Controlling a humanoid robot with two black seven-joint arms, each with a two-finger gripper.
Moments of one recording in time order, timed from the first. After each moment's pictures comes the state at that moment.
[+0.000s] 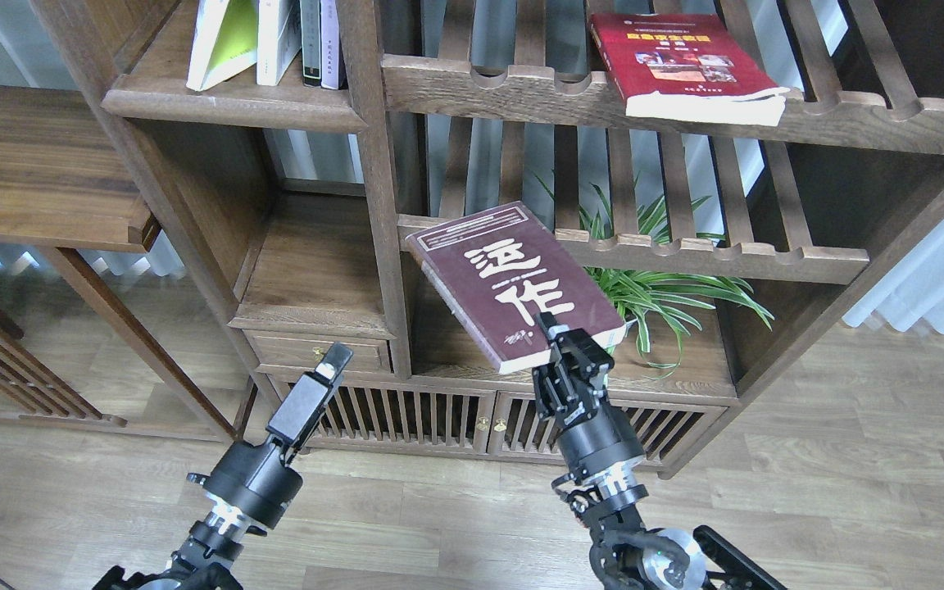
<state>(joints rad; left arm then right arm) 0.18 0.03 -1.13 -1.38 0.16 -0.49 0.02 -0.03 0.02 0.87 1.22 0.46 0.58 0.08</state>
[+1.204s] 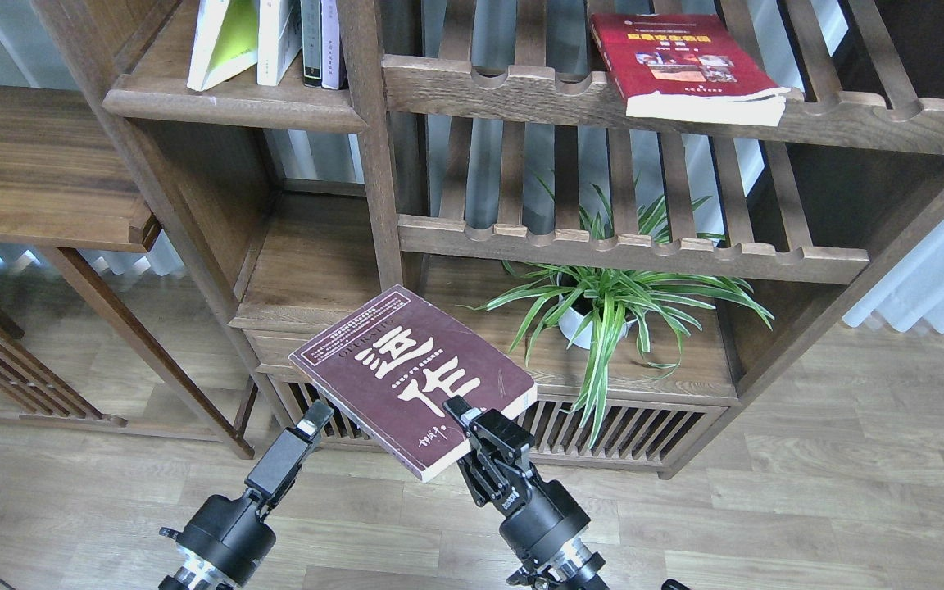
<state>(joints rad) 0.26 0.10 -1.11 -1.37 0.14 -0.49 0.02 -0.10 0.01 0.72 1.26 0.38 0.58 0.01</state>
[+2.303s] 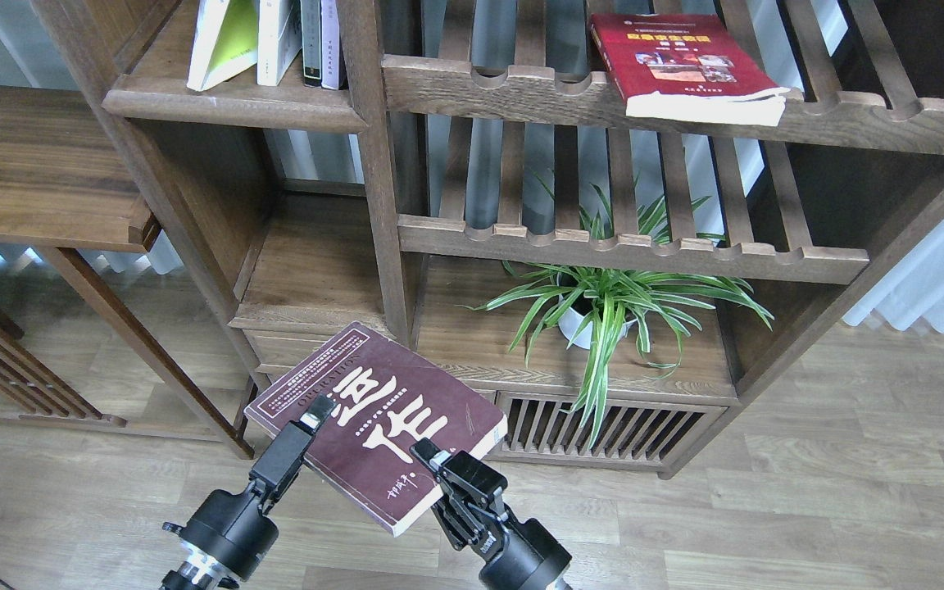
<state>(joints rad) 0.21 0.09 -1.11 -1.33 0.14 -0.49 0.02 -0.14 0.02 0.66 1.27 0.32 0.58 0.01</state>
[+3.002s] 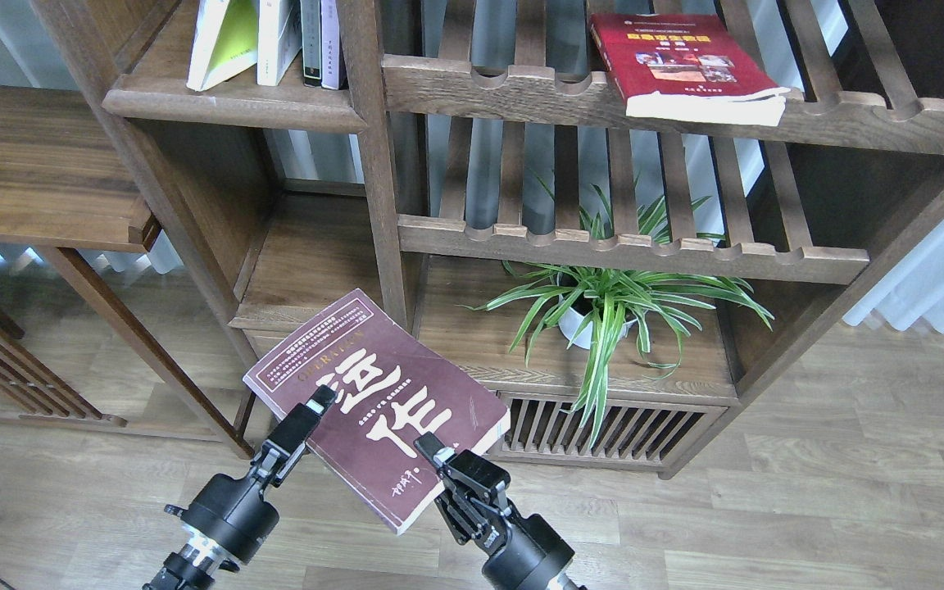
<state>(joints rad) 0.21 0.10 -1.11 -1.33 0.14 -0.49 0.02 -0.13 0.02 0.69 1.27 0.32 0.58 0.02</state>
